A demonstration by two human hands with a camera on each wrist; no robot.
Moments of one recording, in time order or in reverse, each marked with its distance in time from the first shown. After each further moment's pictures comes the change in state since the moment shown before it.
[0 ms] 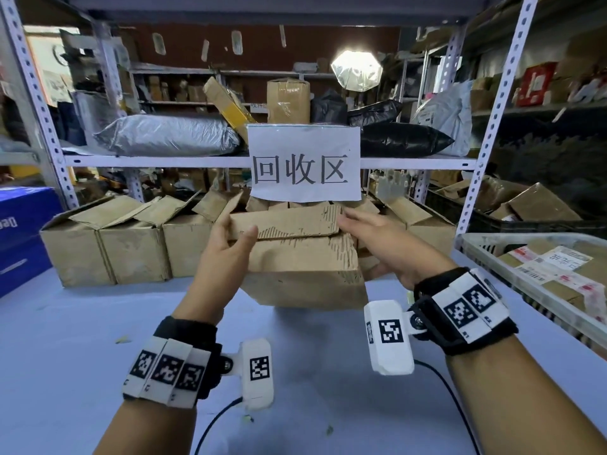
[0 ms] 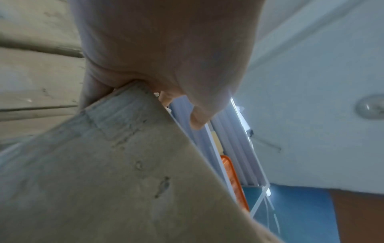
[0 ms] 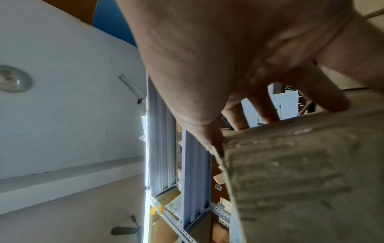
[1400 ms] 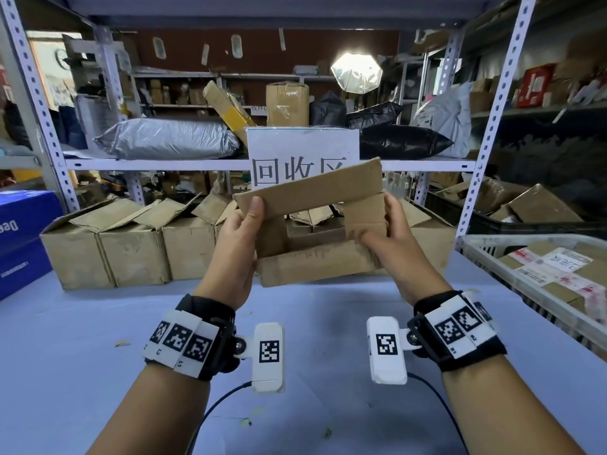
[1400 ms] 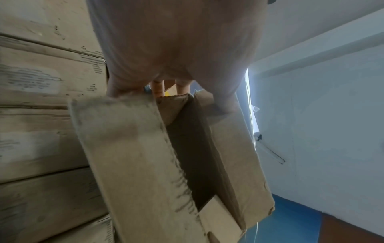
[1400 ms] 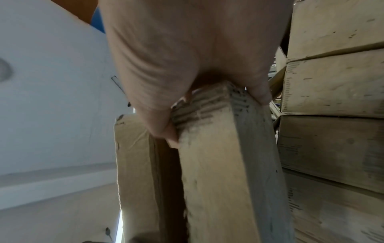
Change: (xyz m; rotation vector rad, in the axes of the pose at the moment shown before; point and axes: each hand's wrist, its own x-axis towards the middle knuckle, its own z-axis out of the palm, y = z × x) left_hand 0.005 0.027 0.027 -0.490 -0.093 -0.009; right_hand 0.014 0.039 -0.008 0.182 0.198 -0.375
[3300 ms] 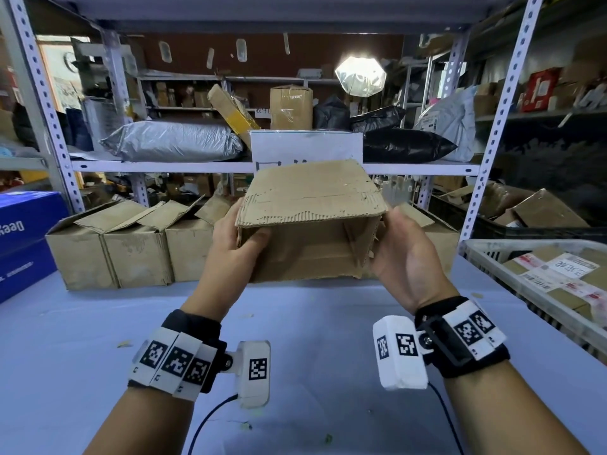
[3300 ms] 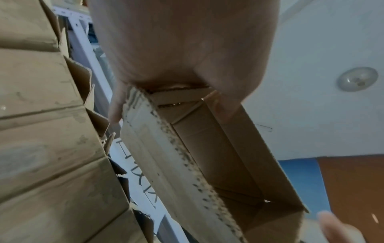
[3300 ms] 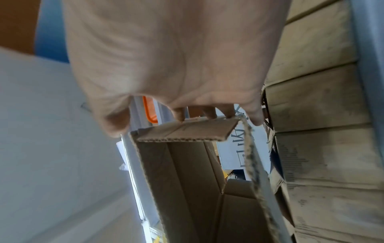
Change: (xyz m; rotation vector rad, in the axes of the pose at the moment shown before) left_hand 0.000 -0.005 -0.028 0.406 -0.079 0.288; right_hand -0.007 -0.006 0.005 0.560 -0.158 0.076
